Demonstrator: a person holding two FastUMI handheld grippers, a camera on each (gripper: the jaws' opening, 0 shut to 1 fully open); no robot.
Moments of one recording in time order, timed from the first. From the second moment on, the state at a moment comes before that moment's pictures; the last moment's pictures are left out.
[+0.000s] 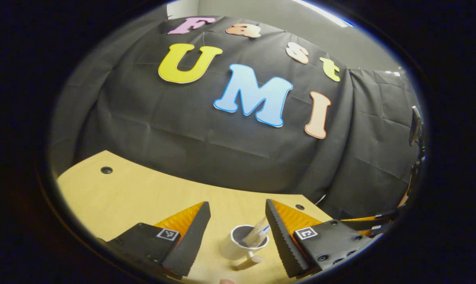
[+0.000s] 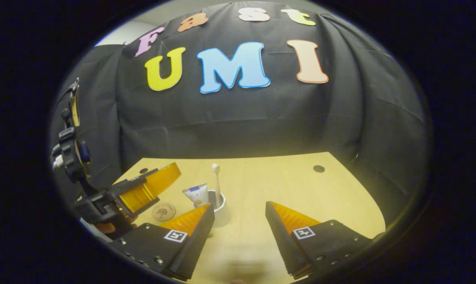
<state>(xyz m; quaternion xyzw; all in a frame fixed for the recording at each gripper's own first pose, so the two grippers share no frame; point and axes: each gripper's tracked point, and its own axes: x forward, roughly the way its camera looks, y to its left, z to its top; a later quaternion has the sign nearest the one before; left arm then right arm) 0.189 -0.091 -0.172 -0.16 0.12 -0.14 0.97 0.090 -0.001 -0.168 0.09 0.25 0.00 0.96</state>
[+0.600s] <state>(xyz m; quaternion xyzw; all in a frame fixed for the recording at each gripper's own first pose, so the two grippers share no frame) 0.157 -0.041 -0.165 -0.12 0.16 -0.09 0.98 0.103 0.062 -0.219 0.10 0.39 0.05 0.91</state>
